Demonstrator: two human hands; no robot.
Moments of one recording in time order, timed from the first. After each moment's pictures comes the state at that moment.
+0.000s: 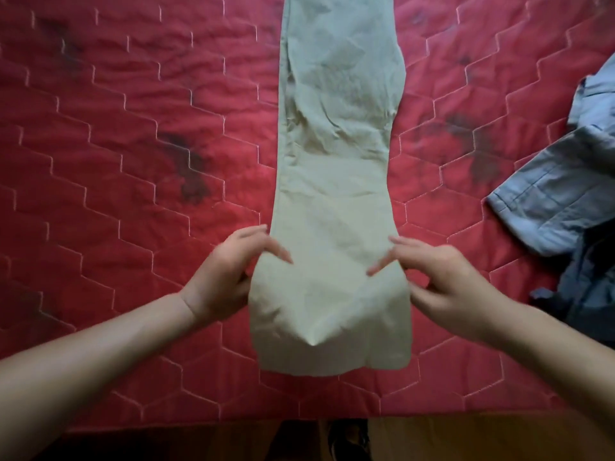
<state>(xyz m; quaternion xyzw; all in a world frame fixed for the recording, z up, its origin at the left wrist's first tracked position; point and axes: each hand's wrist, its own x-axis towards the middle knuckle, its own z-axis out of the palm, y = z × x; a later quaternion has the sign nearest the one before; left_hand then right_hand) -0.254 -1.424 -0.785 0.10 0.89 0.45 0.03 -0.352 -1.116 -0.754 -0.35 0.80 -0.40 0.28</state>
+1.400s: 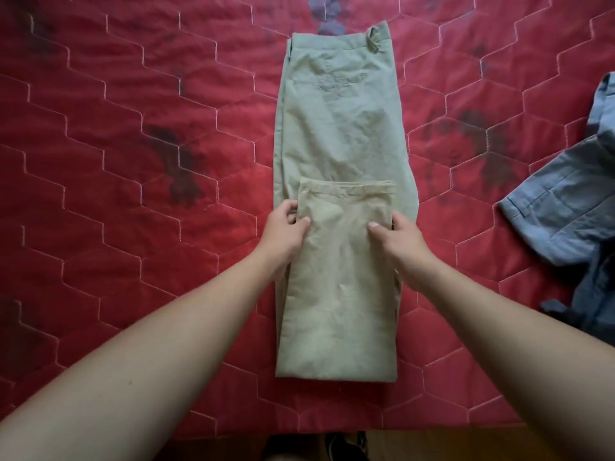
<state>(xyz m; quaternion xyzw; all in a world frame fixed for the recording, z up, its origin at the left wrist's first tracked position) -0.342 -1.372 -0.893 -0.37 0.64 0.66 0.13 -0.397 -1.173 -0.882 0.17 0.76 -0.53 0.33</state>
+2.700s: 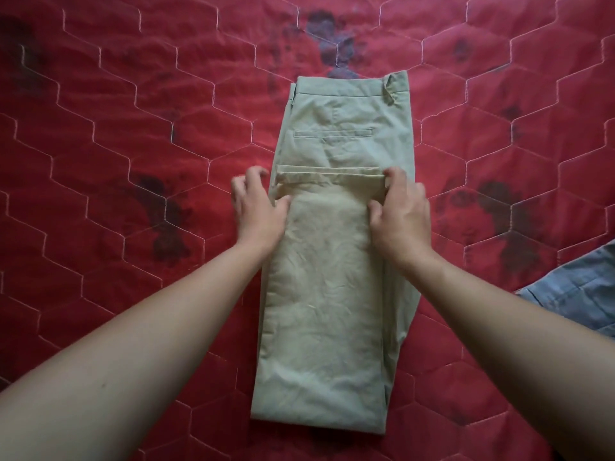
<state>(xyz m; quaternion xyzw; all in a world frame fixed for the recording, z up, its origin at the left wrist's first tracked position) -0.481 -1.435 -0.917 -0.37 0.86 0.36 0.01 -0.557 -1.228 -0.908 -0.10 0.95 -0.25 0.13</state>
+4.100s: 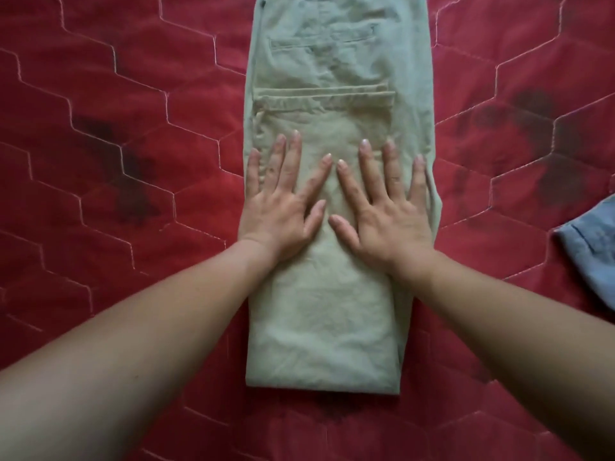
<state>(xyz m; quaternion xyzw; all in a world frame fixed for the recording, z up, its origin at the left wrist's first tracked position) -0.419 -1.389 -0.981 0.01 1.00 0.02 0.09 -0.477 -1.192 -0.982 -0.35 0.93 0.00 0.11</state>
